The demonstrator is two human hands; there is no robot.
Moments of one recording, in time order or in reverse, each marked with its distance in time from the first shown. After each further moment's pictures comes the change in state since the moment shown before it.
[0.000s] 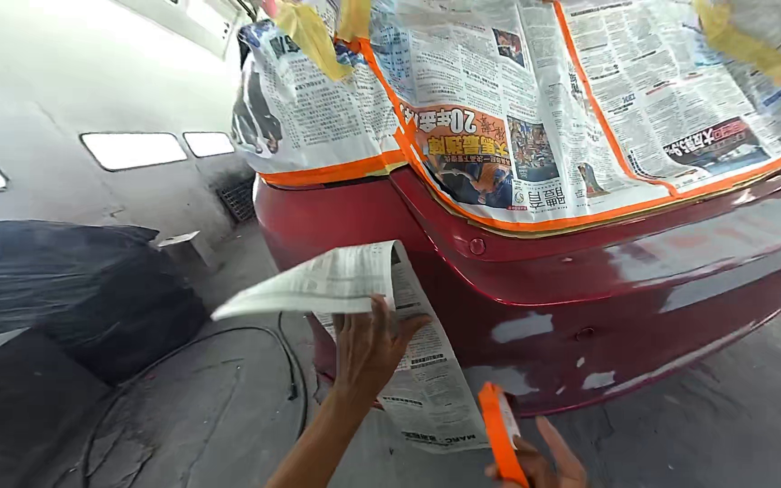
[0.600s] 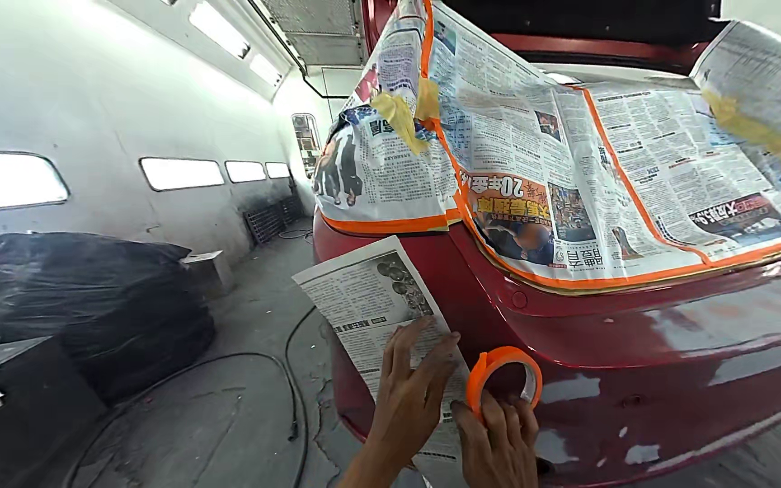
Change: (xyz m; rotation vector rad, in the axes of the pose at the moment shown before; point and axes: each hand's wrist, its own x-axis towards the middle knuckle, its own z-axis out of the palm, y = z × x) left_hand 0.011 -0.007 -0.016 -0.352 -0.084 -0.054; right_hand 0.103 0.061 0.086 -1.093 0.113 -0.741
